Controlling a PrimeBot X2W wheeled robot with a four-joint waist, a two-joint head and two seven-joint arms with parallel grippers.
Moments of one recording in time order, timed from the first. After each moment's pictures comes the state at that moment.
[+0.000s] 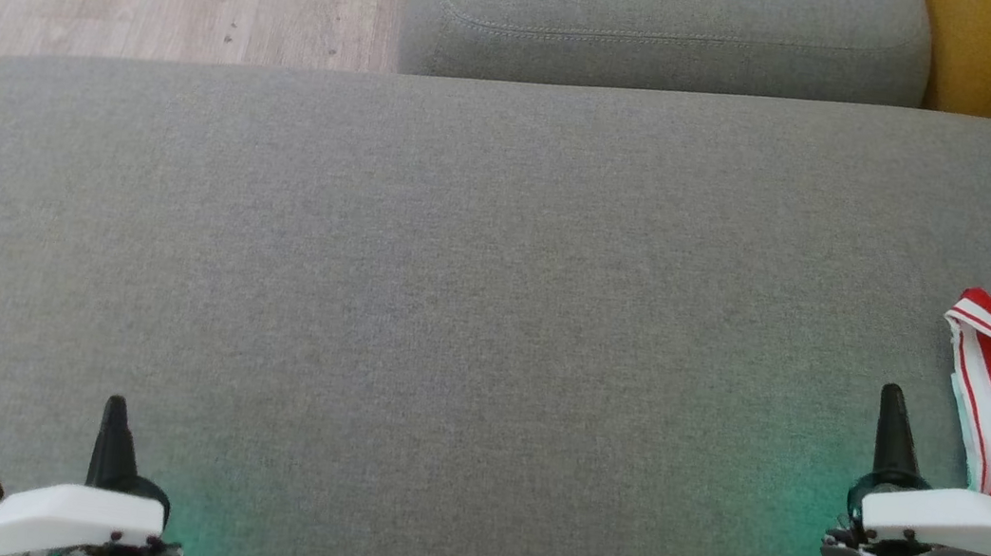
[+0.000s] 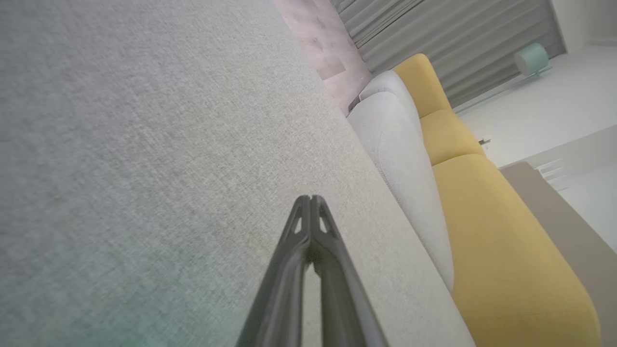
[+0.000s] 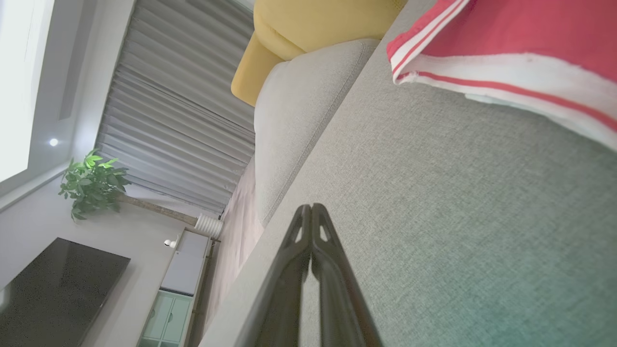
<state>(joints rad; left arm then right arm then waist) -0.02 0.04 0.03 0.36 -1.06 -0.08 -0.03 -0.13 -0.05 -0.04 0.43 1.05 0.13 -0.03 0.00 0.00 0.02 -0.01</state>
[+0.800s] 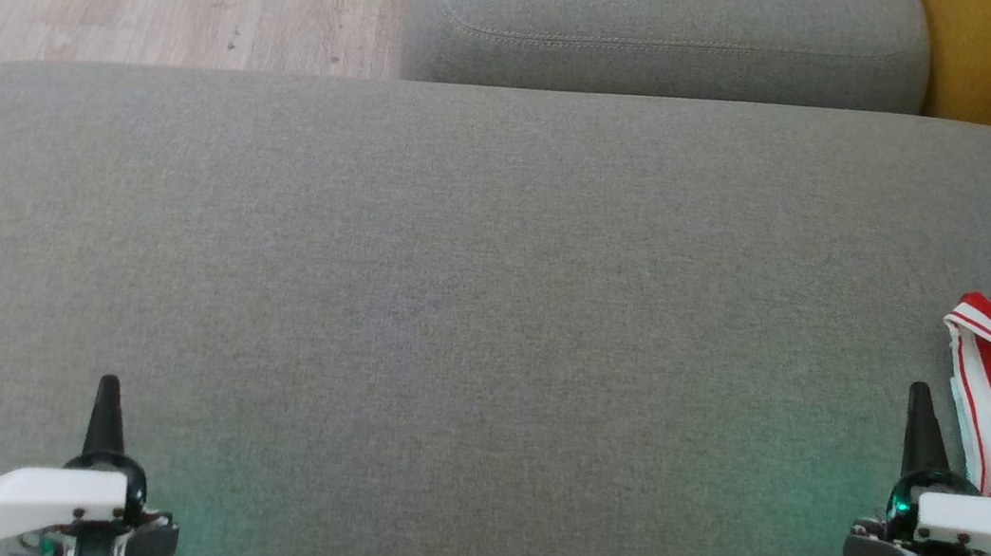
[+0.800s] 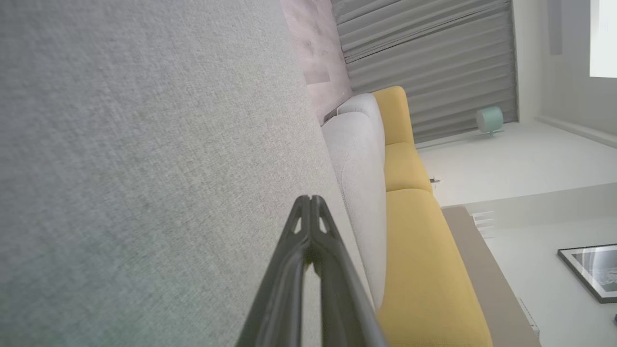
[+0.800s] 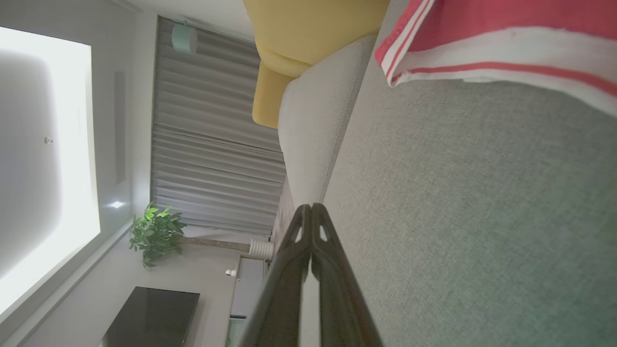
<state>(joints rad) -0.04 0.04 0.06 0.32 -1.33 -0.10 0.04 -0.11 -0.05 -0.09 0.36 1.32 0.13 0.04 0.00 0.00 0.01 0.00</state>
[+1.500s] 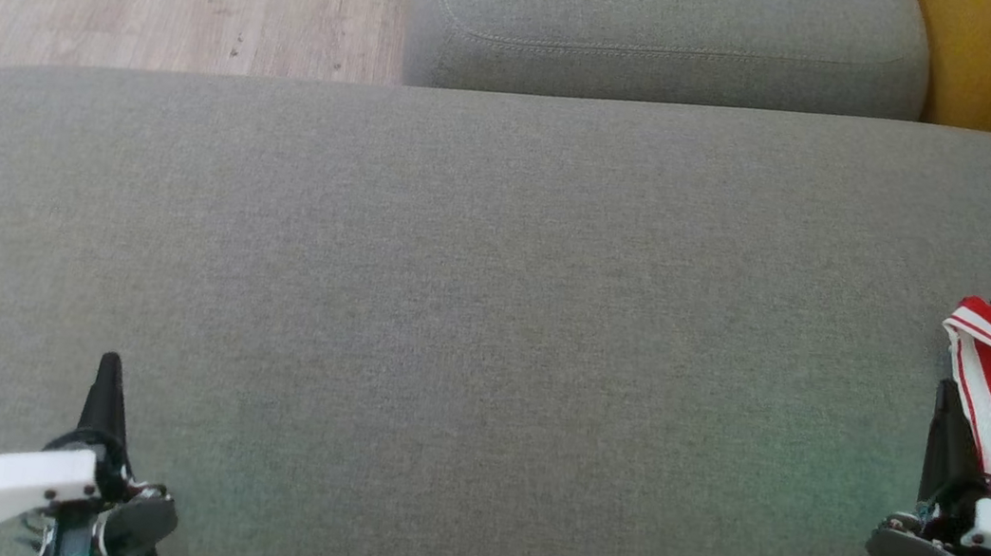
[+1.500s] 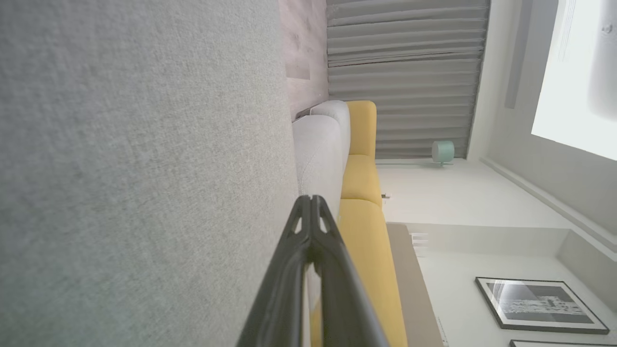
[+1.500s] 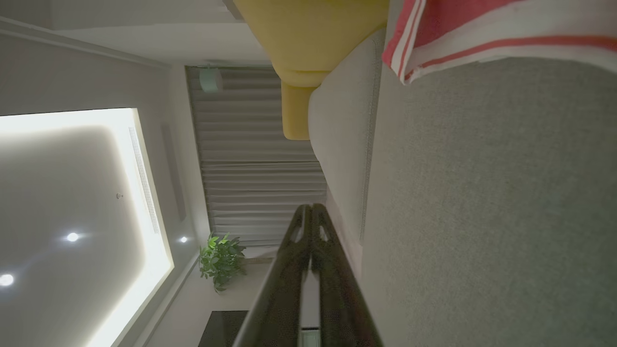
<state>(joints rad) -0.06 0.04 0.07 0.29 -1.58 -0.12 0.10 -0.09 -0.05 -0.13 0.29 1.58 0.13 0.10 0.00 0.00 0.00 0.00</state>
